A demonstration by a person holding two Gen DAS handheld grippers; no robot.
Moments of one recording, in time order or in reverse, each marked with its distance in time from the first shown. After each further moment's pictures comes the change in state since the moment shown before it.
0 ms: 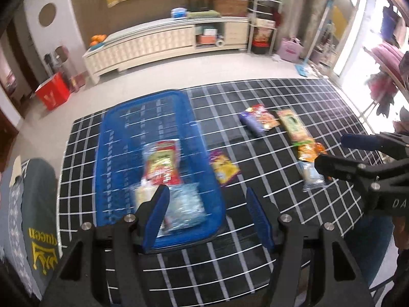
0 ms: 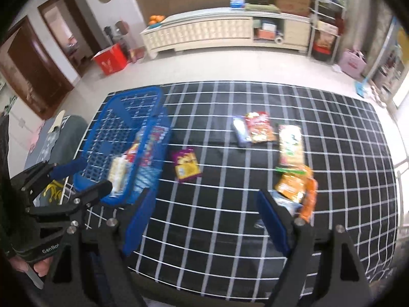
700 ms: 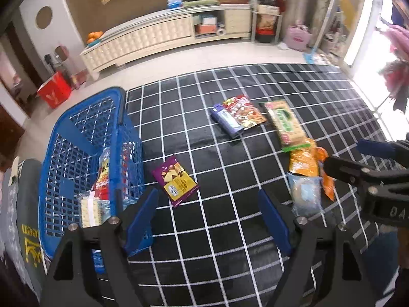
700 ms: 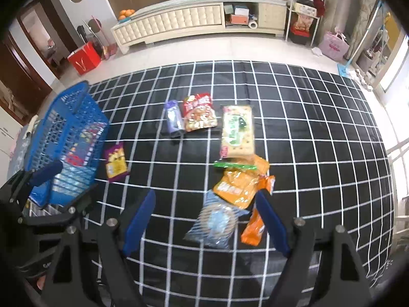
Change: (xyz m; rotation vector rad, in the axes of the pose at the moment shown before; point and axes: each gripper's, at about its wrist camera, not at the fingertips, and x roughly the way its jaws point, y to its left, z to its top) left arm 0.096 -0.101 0.026 -0.033 0.055 0.116; right arm 0.062 -0.109 -0.002 0.039 0.051 -0.084
